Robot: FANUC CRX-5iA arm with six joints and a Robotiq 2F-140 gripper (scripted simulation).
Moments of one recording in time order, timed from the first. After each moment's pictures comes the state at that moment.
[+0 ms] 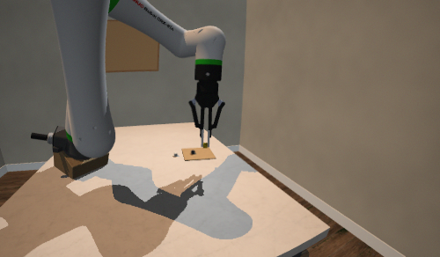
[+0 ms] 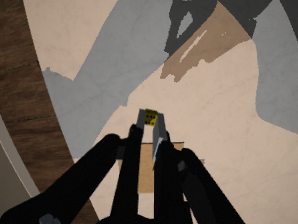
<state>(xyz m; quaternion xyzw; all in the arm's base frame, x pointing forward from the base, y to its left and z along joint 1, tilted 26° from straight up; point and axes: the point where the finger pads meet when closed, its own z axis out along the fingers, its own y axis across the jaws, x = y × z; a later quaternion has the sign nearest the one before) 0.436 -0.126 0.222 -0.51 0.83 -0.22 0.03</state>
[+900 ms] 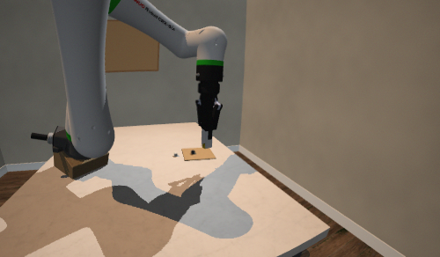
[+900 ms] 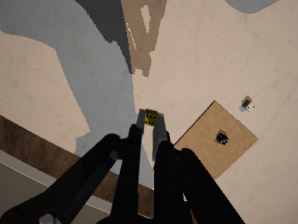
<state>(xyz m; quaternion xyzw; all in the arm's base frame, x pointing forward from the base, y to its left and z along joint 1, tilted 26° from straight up) 0.440 -0.131 0.223 -0.09 0.97 -0.19 0.12</state>
